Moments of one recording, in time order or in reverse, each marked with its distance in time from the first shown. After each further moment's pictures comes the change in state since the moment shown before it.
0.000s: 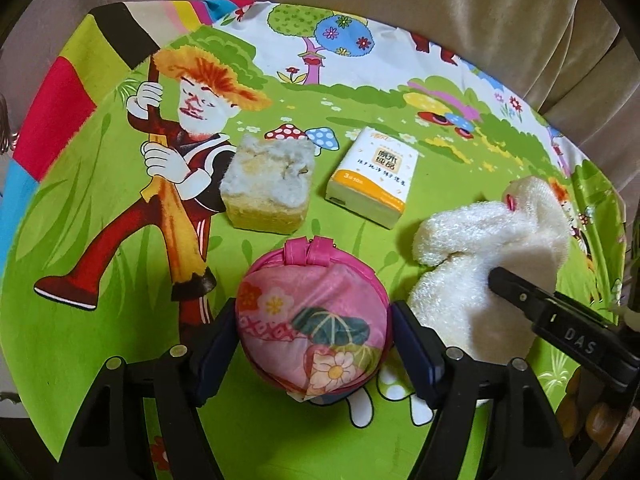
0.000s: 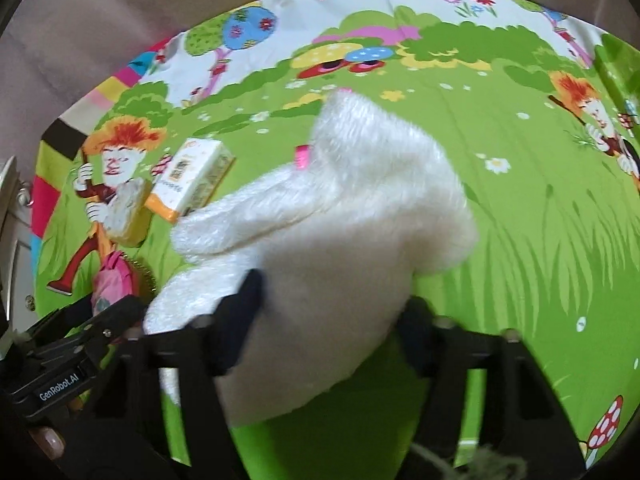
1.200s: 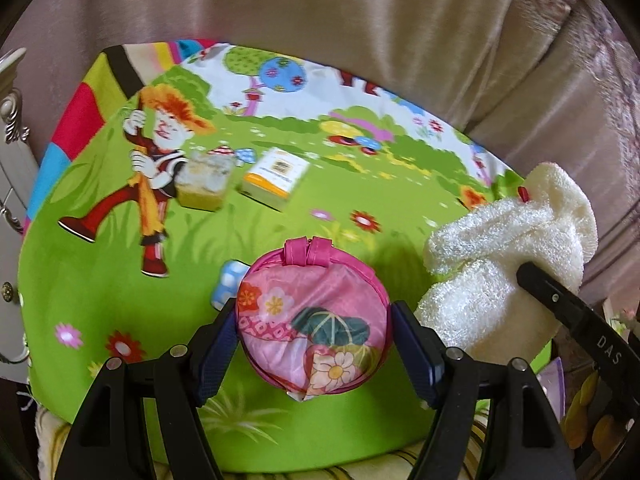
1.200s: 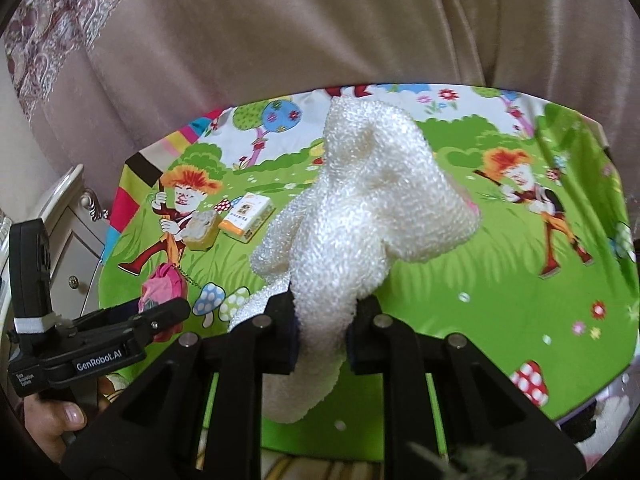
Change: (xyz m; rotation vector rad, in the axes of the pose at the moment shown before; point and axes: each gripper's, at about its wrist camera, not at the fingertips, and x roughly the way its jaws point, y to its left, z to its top) left arm -0.093 -0.051 -0.053 0.004 -0.109 -0.187; right arm -0.165 -0.014 -0.053 -0.062 -0.272 0.002
